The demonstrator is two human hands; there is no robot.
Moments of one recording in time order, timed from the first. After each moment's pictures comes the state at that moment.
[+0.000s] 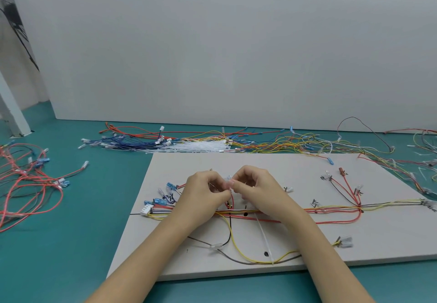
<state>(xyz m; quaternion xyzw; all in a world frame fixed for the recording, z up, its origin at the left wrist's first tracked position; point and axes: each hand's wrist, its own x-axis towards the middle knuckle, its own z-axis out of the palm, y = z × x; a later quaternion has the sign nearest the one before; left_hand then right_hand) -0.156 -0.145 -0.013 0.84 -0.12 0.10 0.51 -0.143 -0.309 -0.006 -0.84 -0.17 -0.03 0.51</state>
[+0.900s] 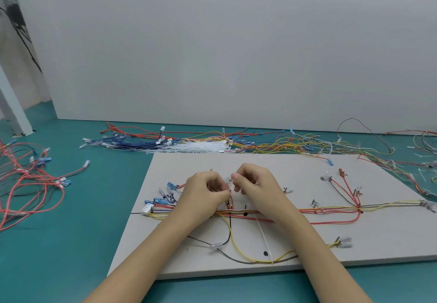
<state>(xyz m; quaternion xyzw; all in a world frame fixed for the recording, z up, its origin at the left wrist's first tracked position) -0.155 -0.144 -0.014 0.85 -0.10 0.08 0.52 -0.146 -0.303 -0.004 -0.84 -0.18 -0.09 0.51</state>
